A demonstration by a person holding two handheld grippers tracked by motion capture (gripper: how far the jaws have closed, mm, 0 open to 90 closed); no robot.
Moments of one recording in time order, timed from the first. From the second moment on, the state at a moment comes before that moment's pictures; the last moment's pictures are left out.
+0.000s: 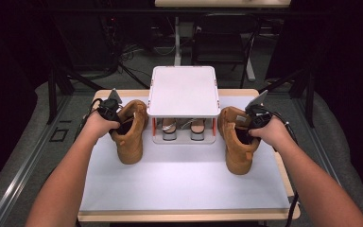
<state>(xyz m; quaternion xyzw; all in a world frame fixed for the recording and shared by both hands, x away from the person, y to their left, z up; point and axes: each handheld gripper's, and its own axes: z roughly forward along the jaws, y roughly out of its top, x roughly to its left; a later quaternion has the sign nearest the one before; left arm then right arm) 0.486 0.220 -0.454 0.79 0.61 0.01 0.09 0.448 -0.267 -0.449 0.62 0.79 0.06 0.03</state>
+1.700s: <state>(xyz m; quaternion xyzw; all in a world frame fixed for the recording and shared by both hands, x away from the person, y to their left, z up) 0.496 0.222 -0.451 0.79 0.61 -0.01 0.06 0.454 -0.270 -0.446 0.63 0.78 0.06 0.00</state>
